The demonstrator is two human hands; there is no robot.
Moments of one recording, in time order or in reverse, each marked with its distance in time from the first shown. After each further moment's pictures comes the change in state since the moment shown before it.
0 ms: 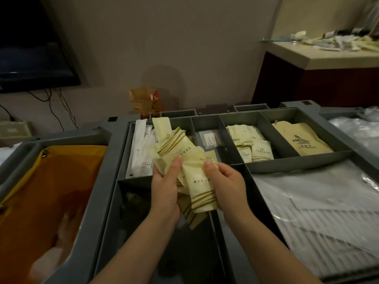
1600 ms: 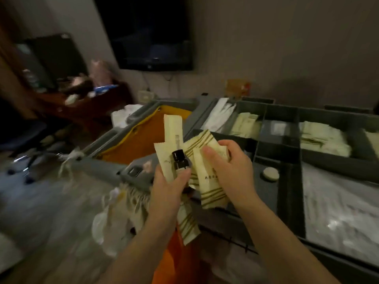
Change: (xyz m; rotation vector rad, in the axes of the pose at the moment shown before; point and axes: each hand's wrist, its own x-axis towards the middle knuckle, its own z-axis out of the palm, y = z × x) left_hand -0.199 -0.024 -0.047 0.439 0.510 0.403; right_hand -0.106 -0.015 -0.006 -0.209 -0.501 -0.229
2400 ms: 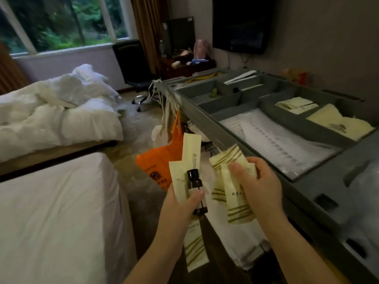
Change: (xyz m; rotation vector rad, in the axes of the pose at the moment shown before) left_hand -0.472 -0.061 0.294 -0.045 0.519 -0.105; right_hand -0.237 0.088 -0.407 0.065 -0.526 -0.032
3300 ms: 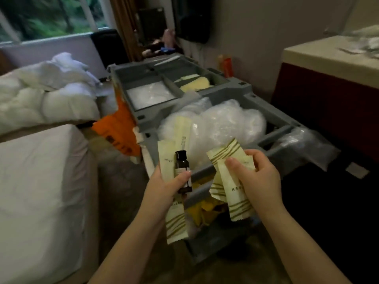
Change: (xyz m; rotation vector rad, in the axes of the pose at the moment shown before) left_hand -0.360 -0.023 0.381 0.170 -0.007 0.062; right_hand -0.207 0.036 -0.520 0.011 -0.005 -0.010
